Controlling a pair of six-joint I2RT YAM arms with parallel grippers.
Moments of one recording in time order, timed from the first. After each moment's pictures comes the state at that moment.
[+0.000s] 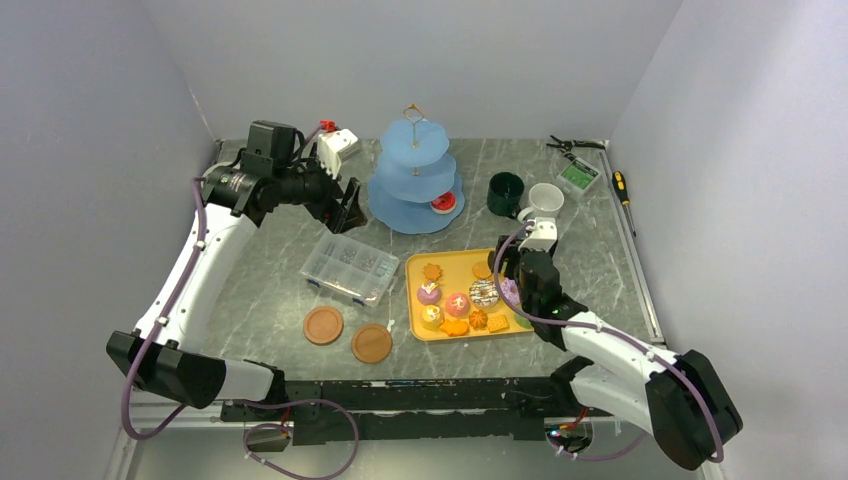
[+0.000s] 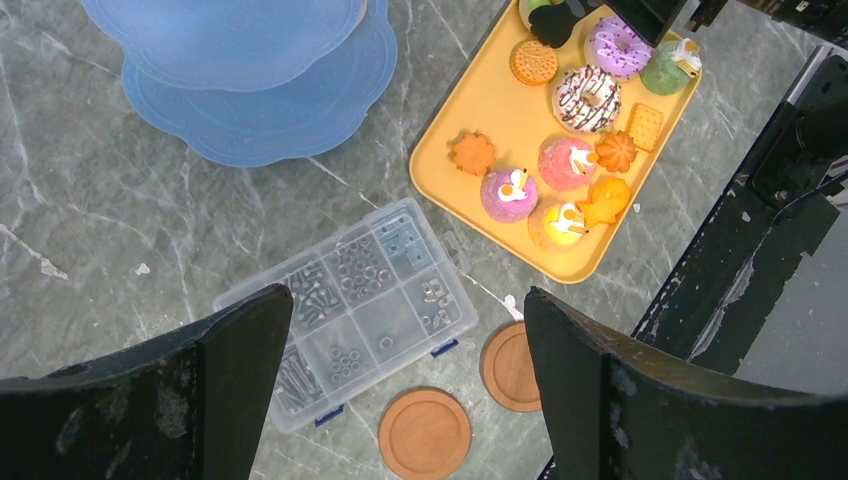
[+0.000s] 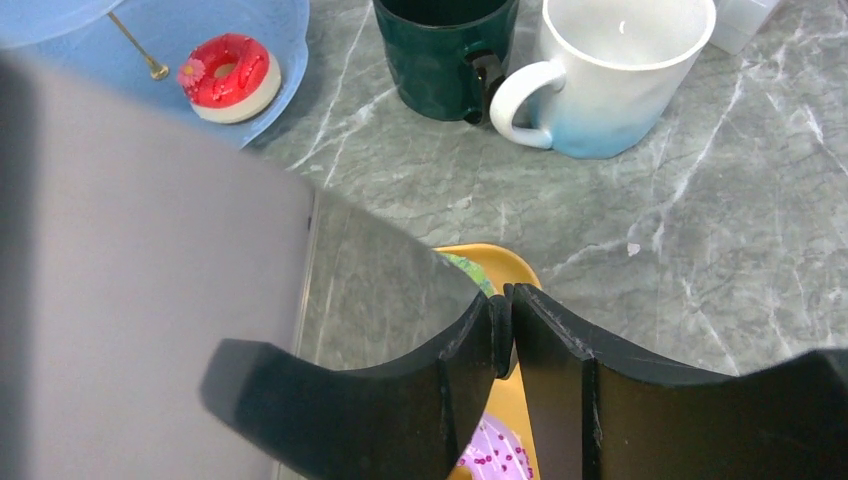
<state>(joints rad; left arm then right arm) -0.30 1.35 1.56 -0.93 0.56 0.30 0.53 1.00 0.32 0.39 0.50 0.23</state>
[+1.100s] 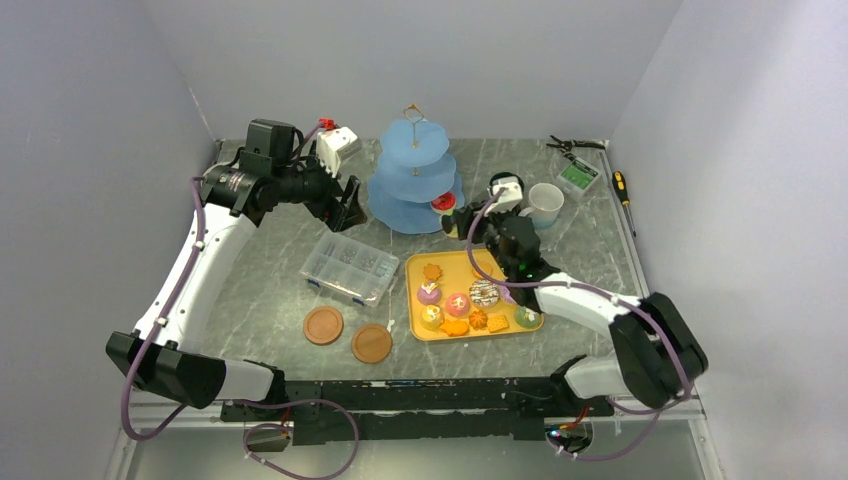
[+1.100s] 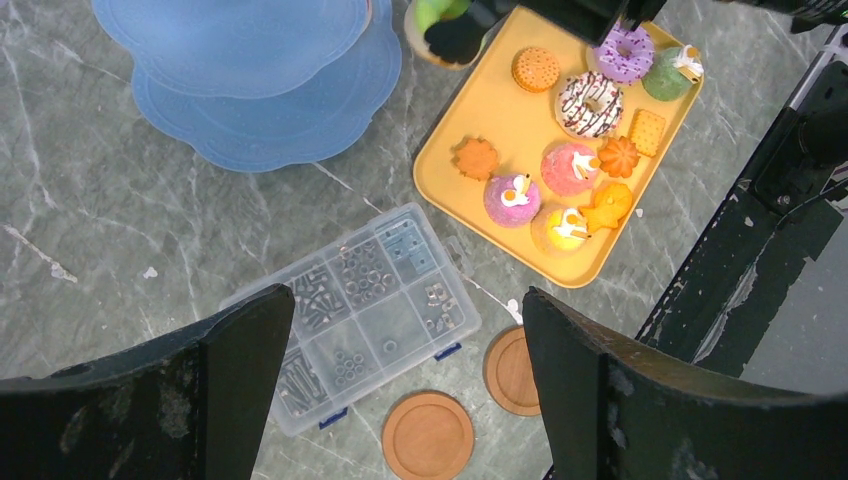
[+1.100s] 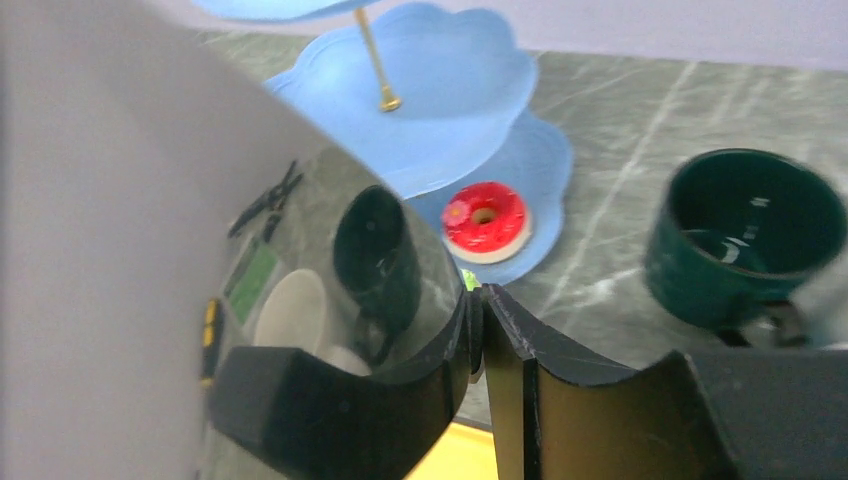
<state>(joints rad) -0.30 1.35 1.57 -0.93 0.56 0.30 0.55 1.30 0.57 0.67 0.17 0.20</state>
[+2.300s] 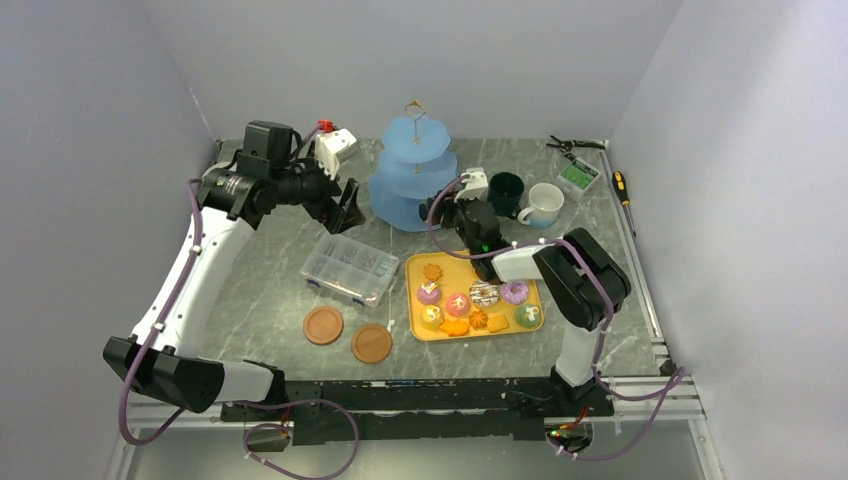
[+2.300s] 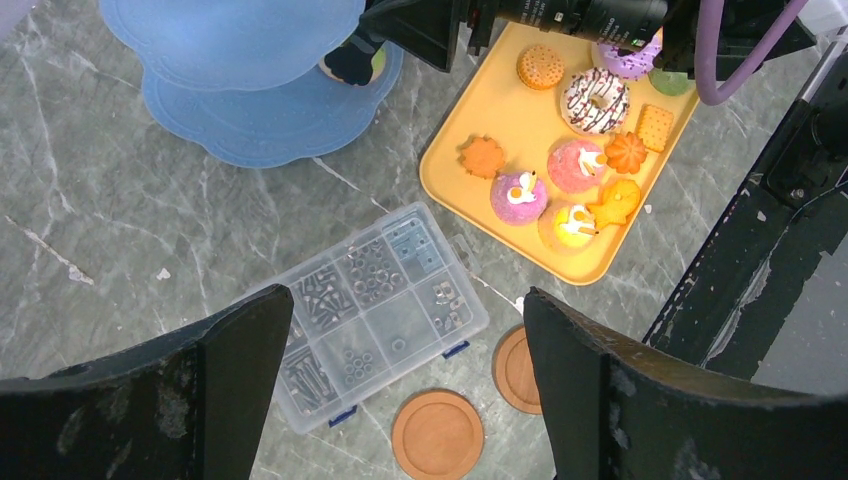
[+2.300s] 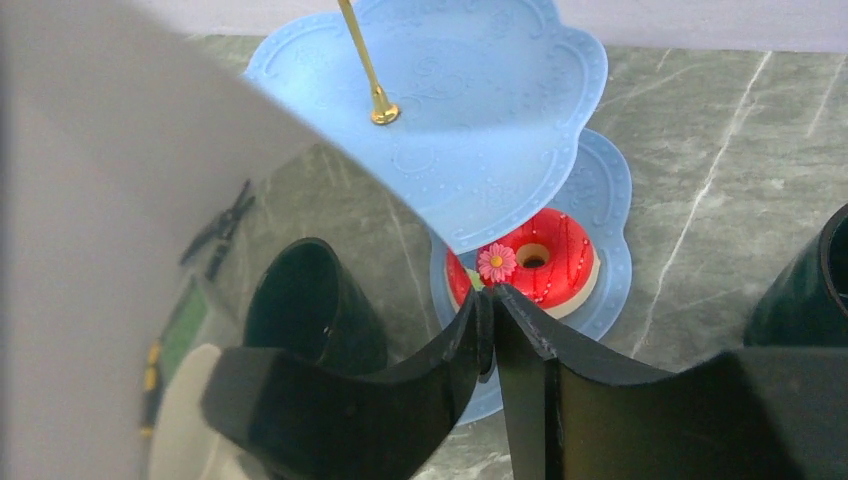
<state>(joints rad) -0.30 1.33 1.56 -0.93 0.55 0.32 0.57 1.84 0.82 0.94 0.19 0.23</state>
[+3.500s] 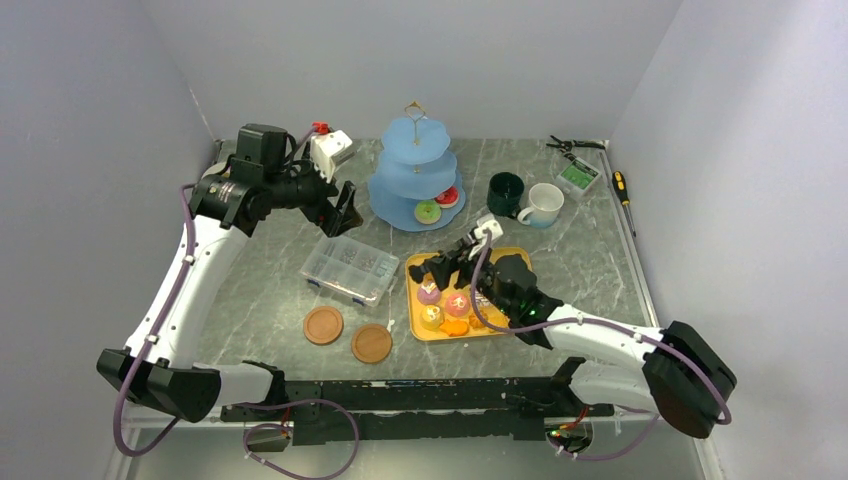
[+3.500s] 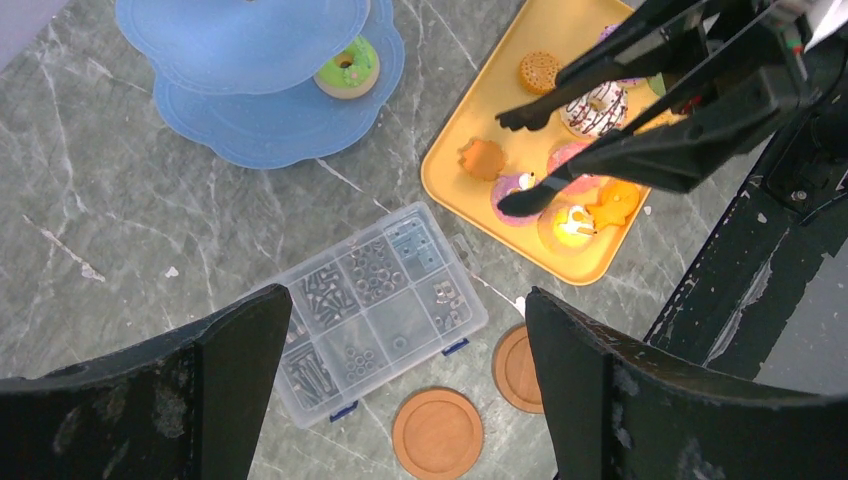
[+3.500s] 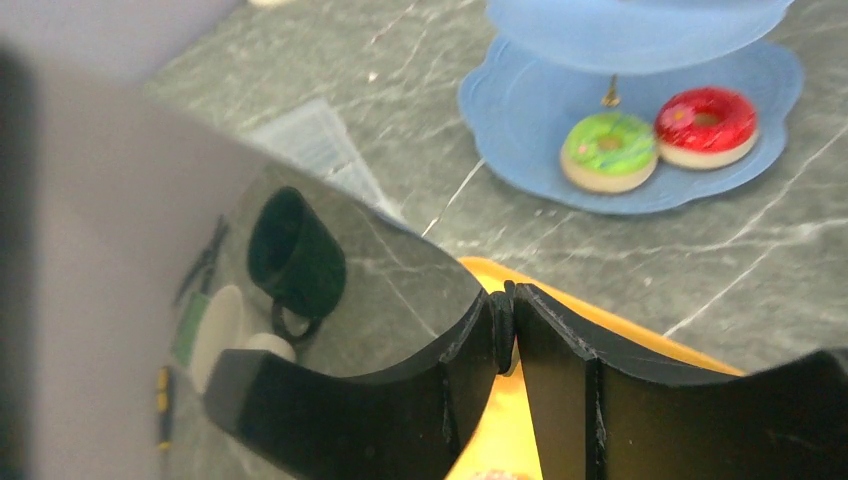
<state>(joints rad) -0.30 1.29 1.55 -0.92 0.54 0.32 0.78 1.13 0.42 0.63 0.10 0.24</state>
